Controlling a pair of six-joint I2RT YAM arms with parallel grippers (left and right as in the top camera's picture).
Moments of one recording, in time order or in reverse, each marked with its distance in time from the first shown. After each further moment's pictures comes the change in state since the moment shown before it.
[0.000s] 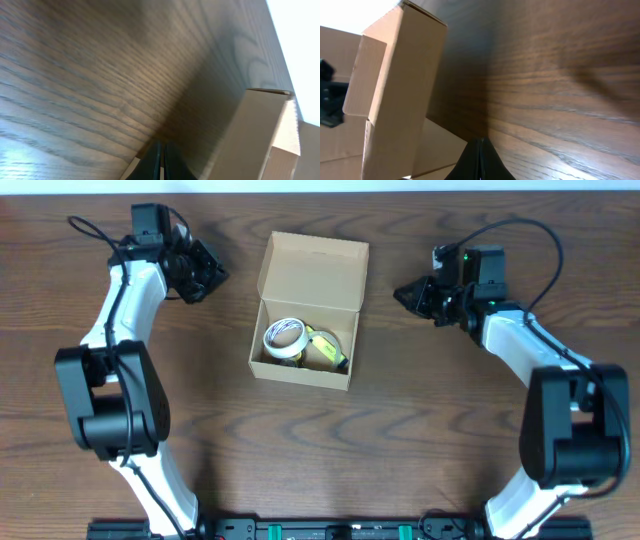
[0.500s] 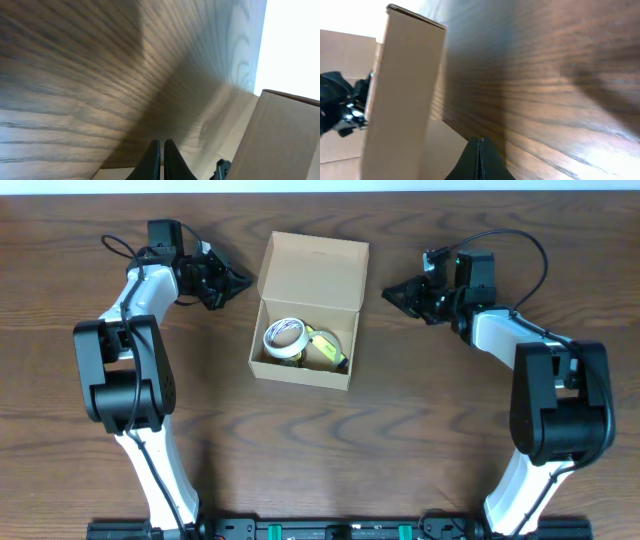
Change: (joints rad) left arm -0.002 0.155 0.000 0.131 0.278 -0.123; right arm 0.005 0.112 0.000 0.199 -0.121 0.148
